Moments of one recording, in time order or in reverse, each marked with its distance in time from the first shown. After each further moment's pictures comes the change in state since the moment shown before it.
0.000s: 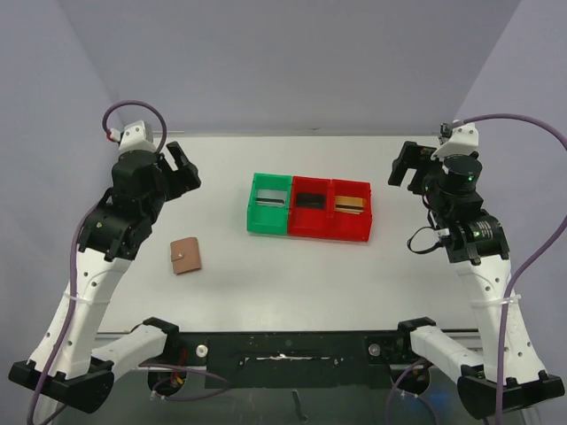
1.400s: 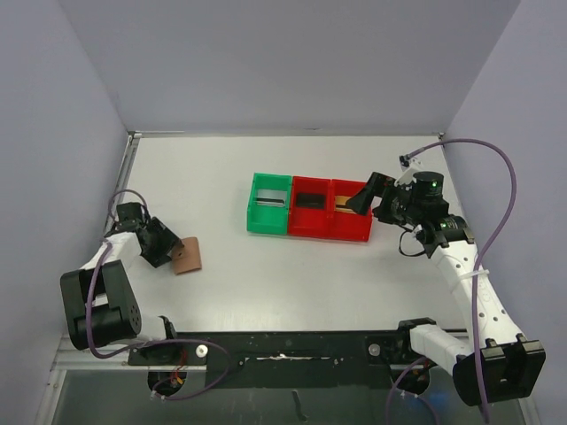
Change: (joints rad) left arm 0.650 0.366 -0.688 0.311 0.537 -0.131; right arm -0.063 0.068 -0.336 0.086 -0.589 0.291
